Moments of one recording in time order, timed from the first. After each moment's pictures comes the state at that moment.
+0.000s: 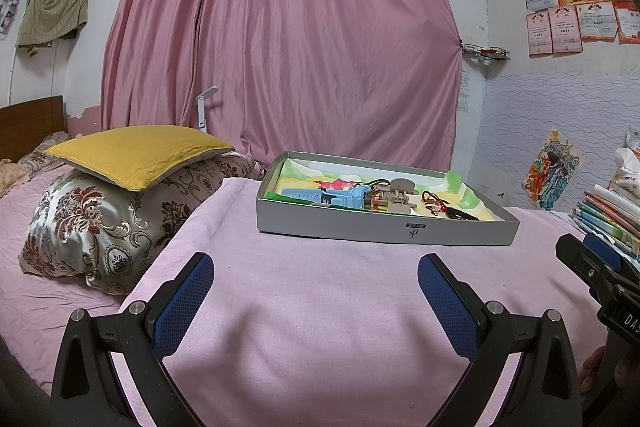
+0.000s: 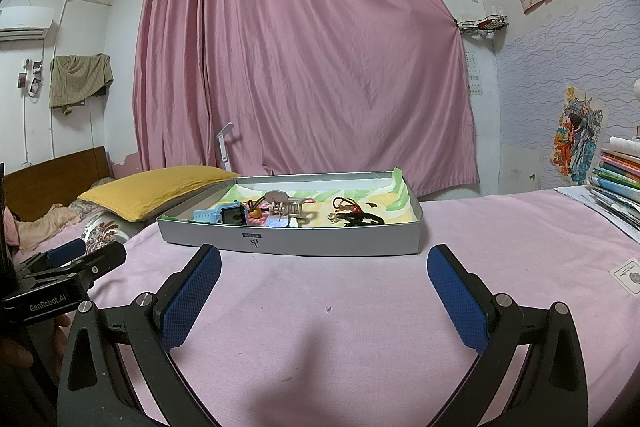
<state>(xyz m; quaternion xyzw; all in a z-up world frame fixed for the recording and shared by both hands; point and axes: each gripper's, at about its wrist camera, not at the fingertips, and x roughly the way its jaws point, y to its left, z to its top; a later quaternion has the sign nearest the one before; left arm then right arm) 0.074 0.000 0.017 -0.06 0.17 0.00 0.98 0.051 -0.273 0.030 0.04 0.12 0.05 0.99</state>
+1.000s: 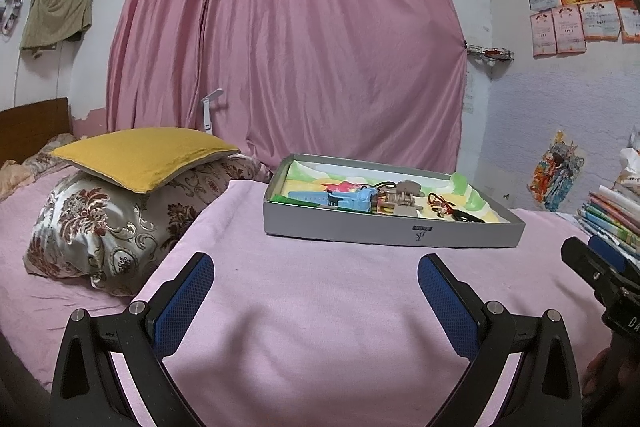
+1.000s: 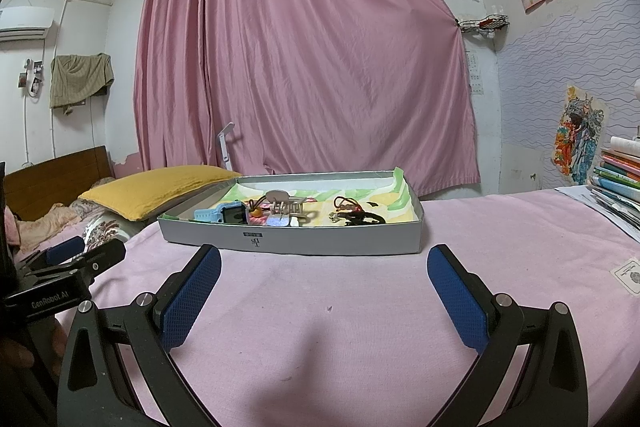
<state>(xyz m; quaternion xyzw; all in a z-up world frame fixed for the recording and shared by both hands) 0.074 0.006 0.015 -0.06 0.16 0.01 0.98 0.049 -0.271 0.030 0.04 0.12 0.05 0.99</state>
